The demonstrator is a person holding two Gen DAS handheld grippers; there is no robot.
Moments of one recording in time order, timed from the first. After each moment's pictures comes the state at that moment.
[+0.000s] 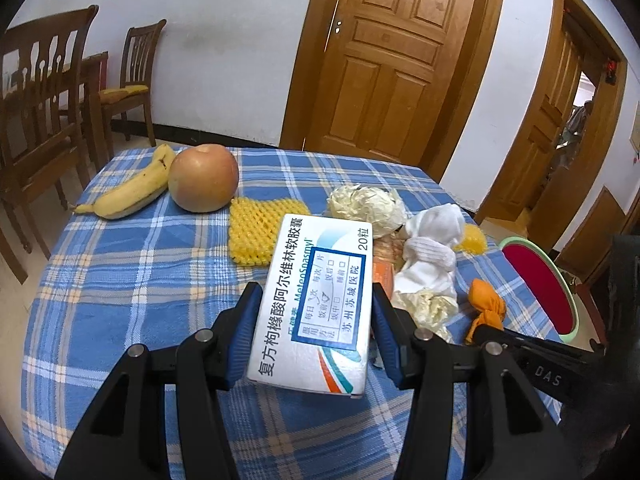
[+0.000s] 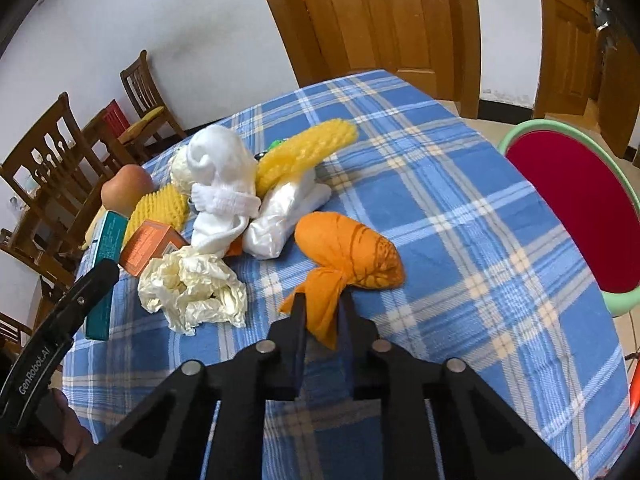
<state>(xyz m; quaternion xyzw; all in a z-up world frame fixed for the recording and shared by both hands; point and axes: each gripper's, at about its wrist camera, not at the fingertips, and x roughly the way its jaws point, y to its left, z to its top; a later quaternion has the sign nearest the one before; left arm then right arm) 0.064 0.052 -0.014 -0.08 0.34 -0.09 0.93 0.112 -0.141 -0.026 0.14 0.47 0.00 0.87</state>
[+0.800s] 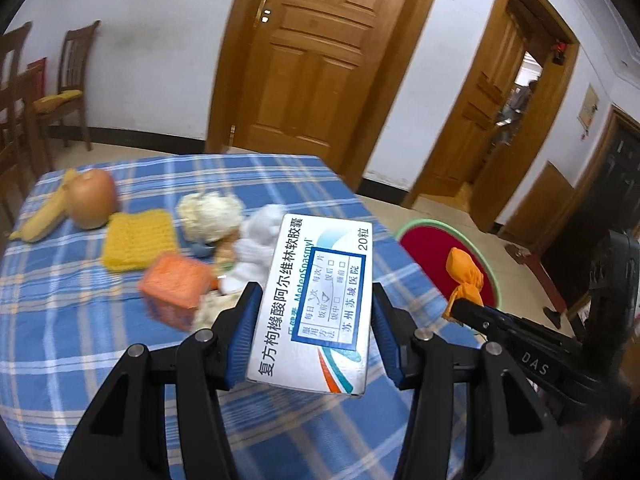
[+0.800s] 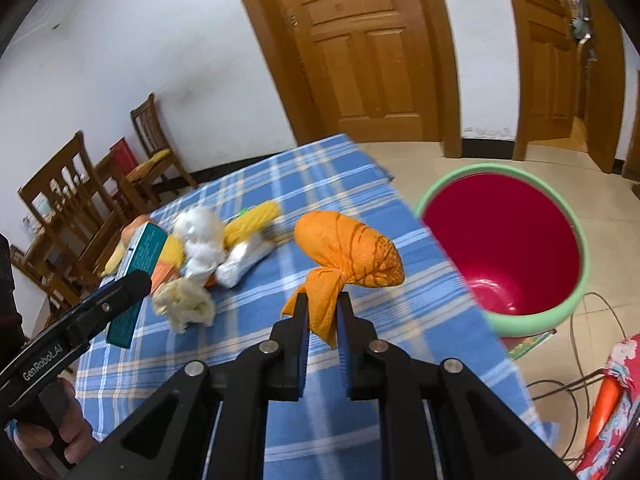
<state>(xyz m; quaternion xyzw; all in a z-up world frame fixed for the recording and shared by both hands) 0.045 -0.041 0.034 -0.08 0.36 -0.22 0.90 0.061 -0.225 0.030 0.15 0.39 -0.02 0.91</state>
